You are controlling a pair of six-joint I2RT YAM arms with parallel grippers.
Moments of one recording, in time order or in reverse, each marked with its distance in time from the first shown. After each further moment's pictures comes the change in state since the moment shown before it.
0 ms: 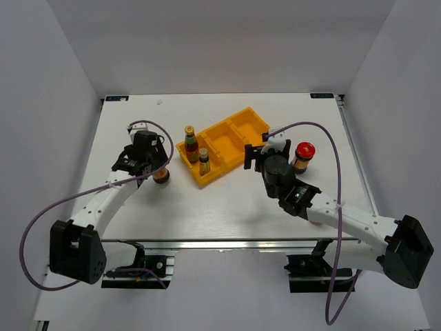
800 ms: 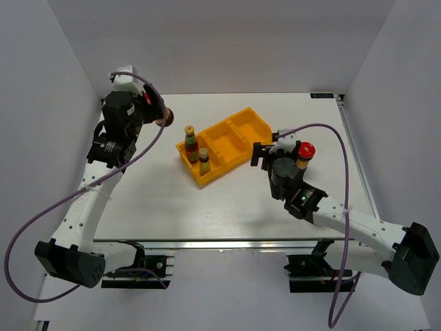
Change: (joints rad) left arm 0.000 -0.056 0.451 0.086 0.167 0.214; right arm -0.007 -0.069 -0.031 0.040 0.080 -0.027
